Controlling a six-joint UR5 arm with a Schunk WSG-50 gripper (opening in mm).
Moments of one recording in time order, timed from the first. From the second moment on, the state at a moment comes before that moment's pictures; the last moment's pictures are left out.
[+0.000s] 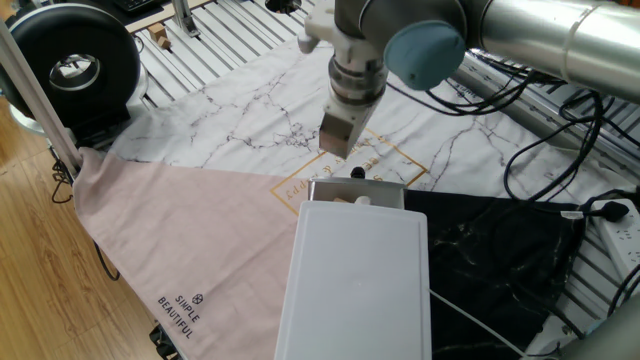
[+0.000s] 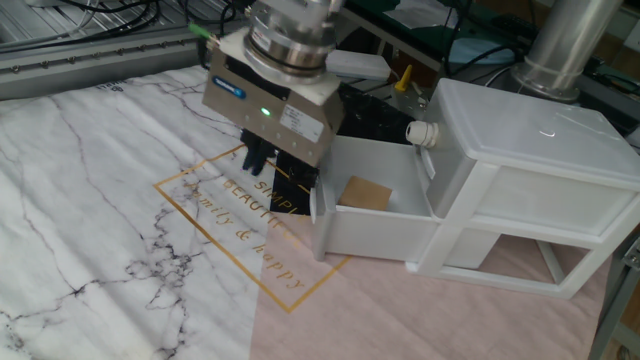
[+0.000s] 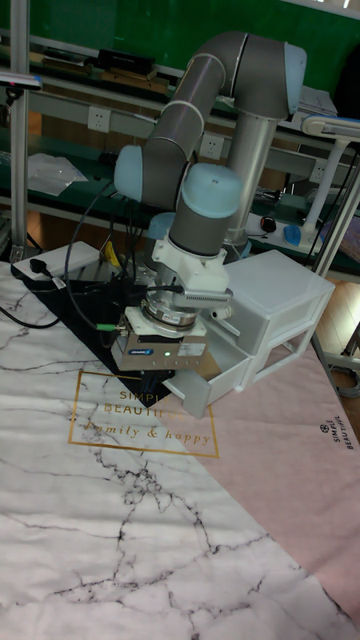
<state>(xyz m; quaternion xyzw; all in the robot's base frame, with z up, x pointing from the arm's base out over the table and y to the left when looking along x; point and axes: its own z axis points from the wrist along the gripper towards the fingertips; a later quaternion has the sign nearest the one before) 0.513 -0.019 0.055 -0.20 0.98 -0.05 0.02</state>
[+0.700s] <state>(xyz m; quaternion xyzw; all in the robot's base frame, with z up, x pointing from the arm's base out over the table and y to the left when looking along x) 0.497 -0.034 0.055 -0.25 0.97 -0.04 -0.01</state>
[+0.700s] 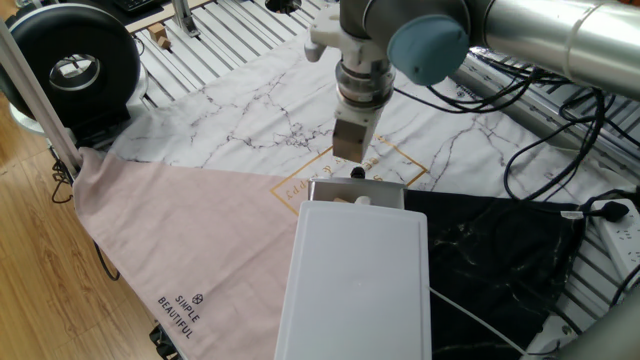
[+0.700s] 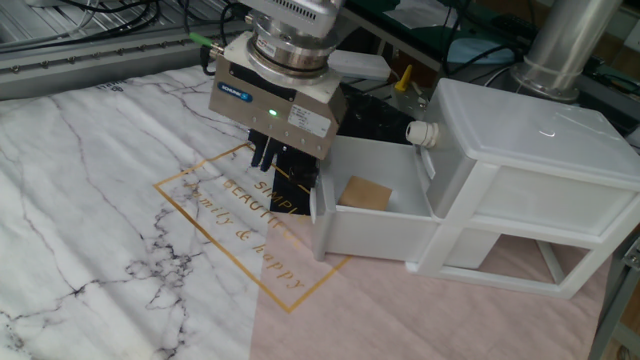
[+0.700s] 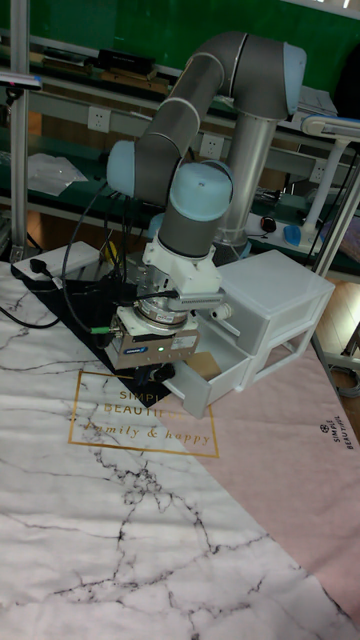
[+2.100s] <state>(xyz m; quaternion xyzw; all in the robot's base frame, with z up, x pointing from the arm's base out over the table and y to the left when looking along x) 0.501 -0.017 0.043 -0.29 0.96 0.02 -0.02</state>
